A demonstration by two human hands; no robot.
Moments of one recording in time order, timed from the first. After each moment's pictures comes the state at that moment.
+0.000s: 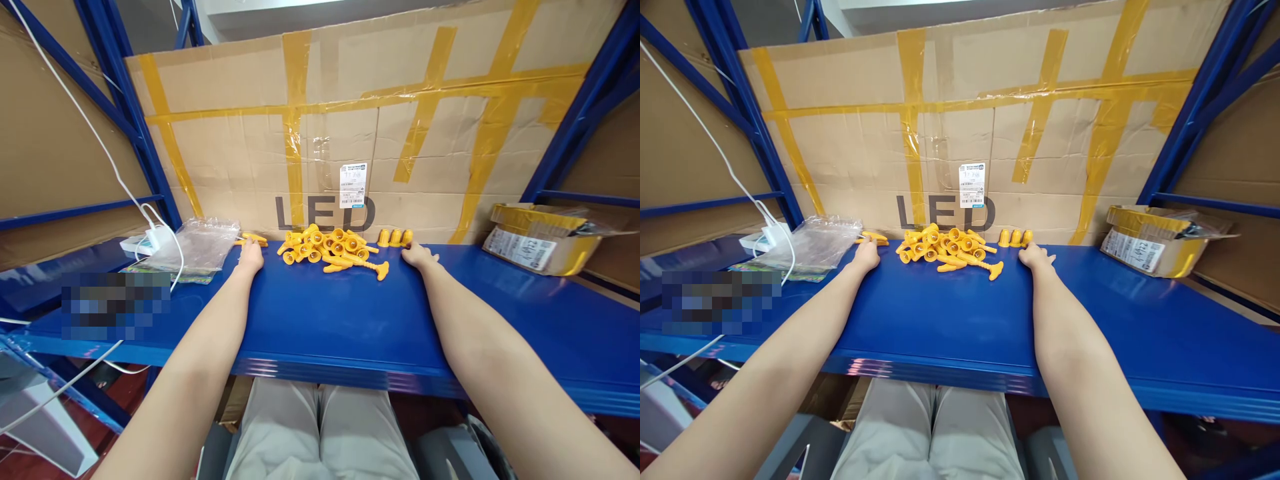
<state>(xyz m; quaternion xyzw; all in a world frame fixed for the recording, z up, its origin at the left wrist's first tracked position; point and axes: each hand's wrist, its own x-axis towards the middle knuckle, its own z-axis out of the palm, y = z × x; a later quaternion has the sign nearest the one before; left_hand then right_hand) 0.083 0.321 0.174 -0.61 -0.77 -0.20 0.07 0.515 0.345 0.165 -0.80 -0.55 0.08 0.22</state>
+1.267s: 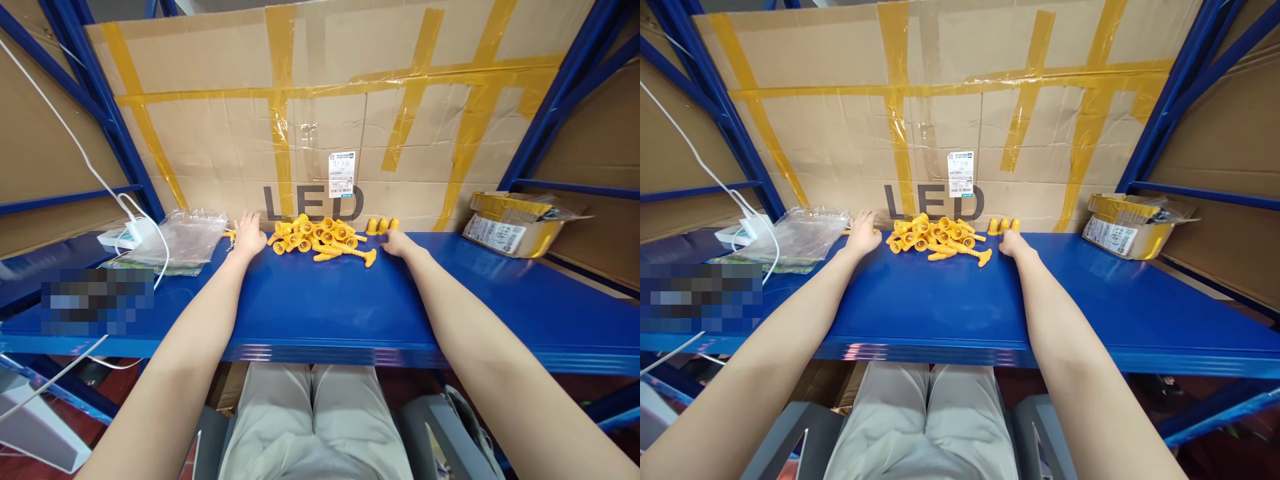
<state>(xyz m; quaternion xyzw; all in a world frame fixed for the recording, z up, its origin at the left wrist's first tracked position) 0.111 0.307 0.198 -0.67 -0.66 -0.31 0.12 0.489 0.314 0.186 -0.71 -0.68 0.03 0.18</state>
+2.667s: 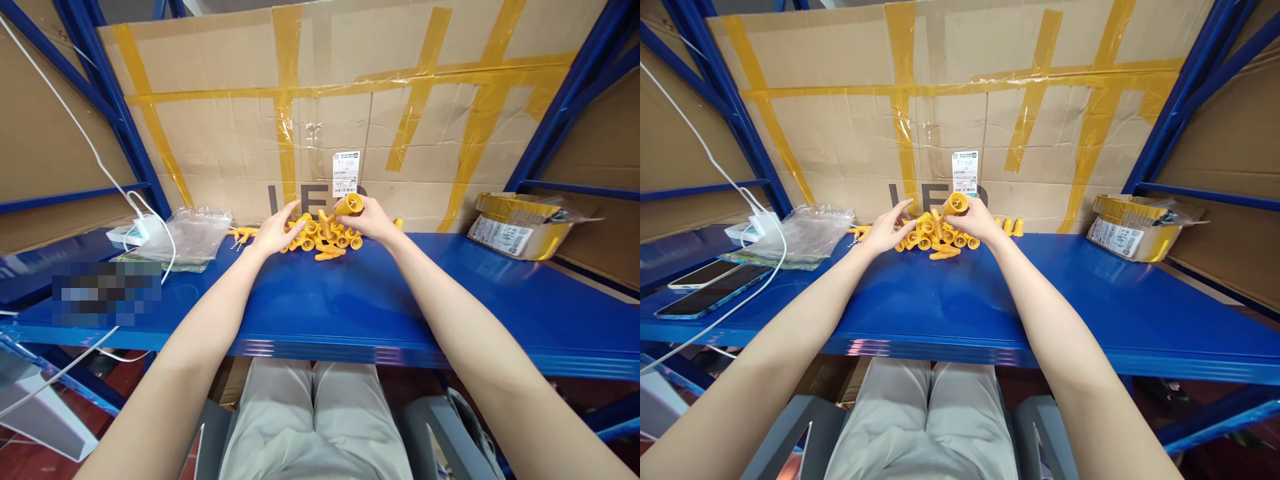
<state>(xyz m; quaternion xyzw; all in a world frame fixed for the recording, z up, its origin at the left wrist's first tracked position) 0.153 0.272 0.220 -0.80 -0.47 -0.36 0.07 0.392 0.248 0.253 -0.40 -0.78 0.17 0.46</state>
